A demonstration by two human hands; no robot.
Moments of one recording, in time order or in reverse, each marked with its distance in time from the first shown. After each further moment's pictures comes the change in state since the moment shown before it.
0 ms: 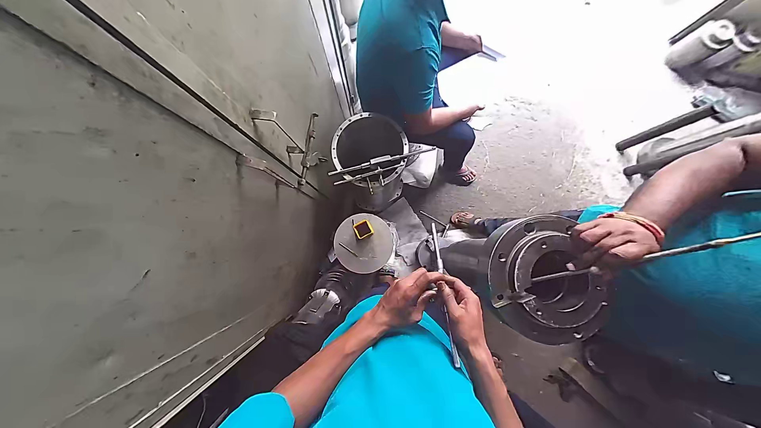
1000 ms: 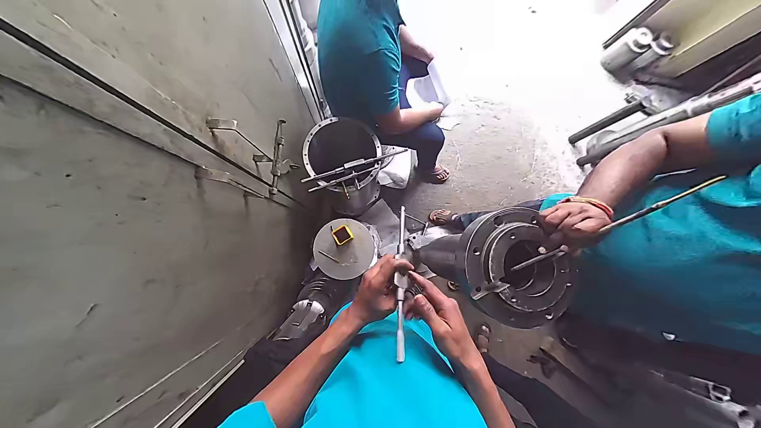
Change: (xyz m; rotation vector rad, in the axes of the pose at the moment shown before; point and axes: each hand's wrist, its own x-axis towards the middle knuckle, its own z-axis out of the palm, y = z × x) left_hand 0.014 -0.005 -0.024 -0.091 0.152 0.024; right_hand -0.019 -0.032 -0.008 0.110 -0.247 -0.240
